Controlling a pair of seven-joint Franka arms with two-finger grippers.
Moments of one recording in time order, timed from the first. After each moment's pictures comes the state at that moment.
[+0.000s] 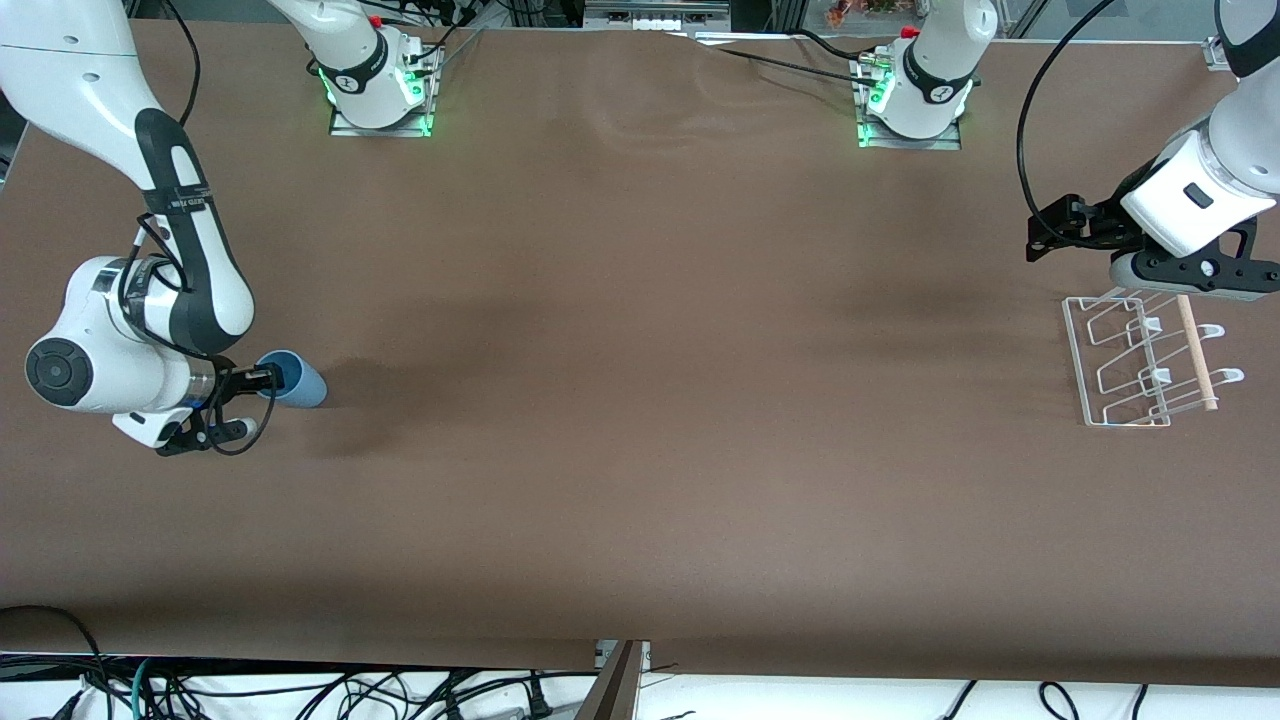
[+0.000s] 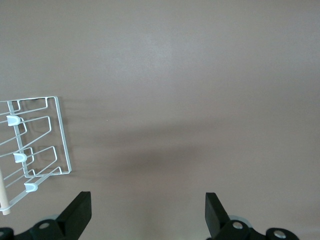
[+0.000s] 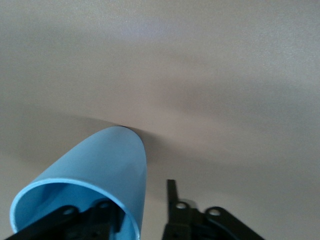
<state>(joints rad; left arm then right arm) 0.05 0.02 -0.13 -1.64 -0.02 1.57 0.01 -0.05 0.58 -0.05 -1.72 -0.01 2.07 -0.34</state>
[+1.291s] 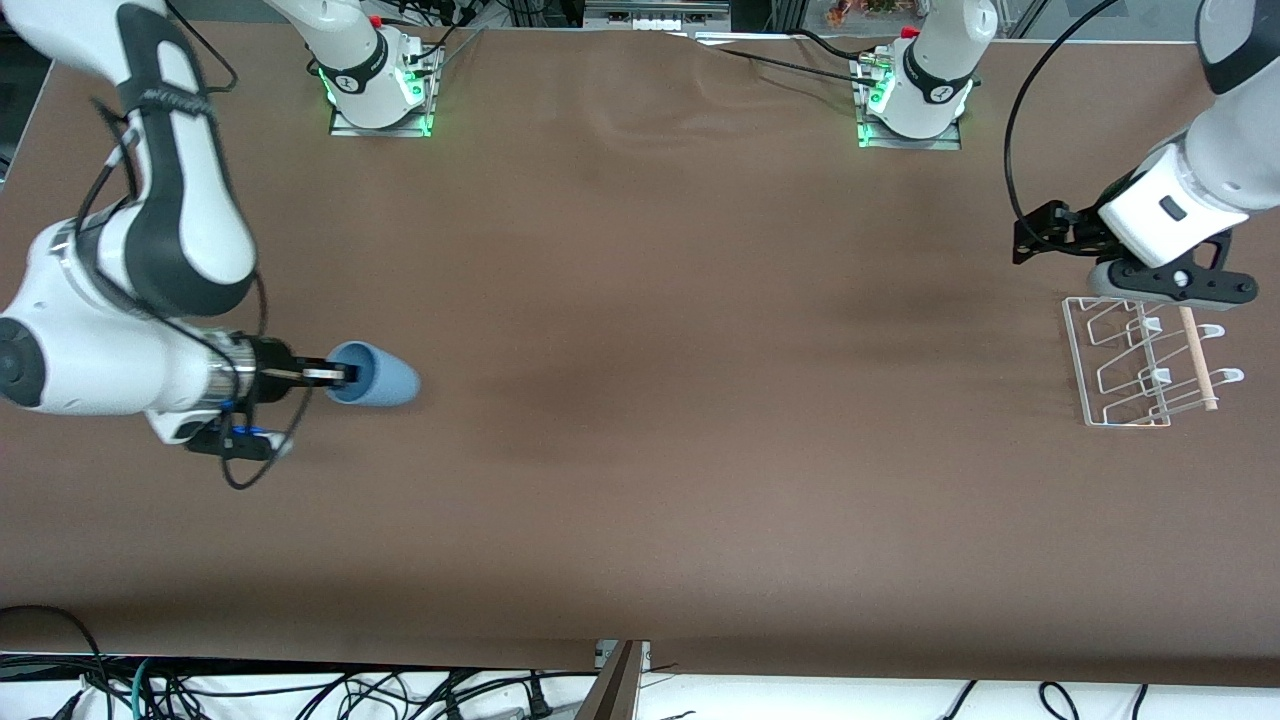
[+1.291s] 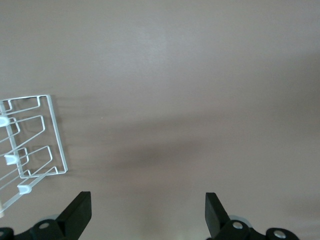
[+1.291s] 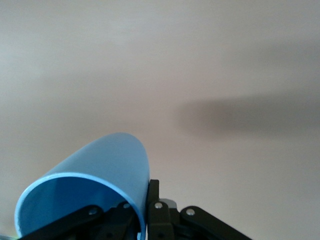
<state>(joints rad) 0.04 0.05 -0.15 -1.64 -0.03 1.57 0.03 0.17 0.53 -0.01 -1.34 0.36 1.66 0.27</state>
